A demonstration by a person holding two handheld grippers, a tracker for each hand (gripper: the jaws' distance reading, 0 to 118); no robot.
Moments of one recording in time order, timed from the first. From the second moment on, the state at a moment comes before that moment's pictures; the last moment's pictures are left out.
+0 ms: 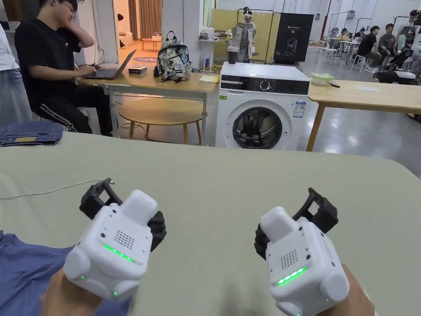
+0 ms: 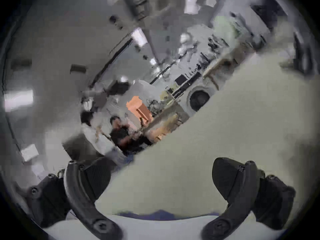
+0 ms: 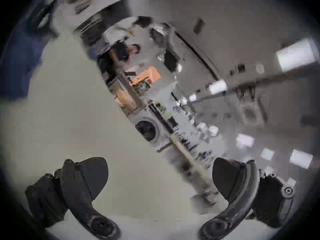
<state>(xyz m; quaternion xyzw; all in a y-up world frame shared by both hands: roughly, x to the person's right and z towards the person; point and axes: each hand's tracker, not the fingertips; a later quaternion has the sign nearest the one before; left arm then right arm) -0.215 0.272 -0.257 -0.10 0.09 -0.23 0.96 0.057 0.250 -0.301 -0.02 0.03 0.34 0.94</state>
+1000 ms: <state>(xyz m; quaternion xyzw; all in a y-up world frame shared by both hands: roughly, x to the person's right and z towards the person) -0.233 0.269 -0.258 -0.04 0.10 0.00 0.99 0.079 0.251 -0.313 -0.07 0.01 0.02 1.00</state>
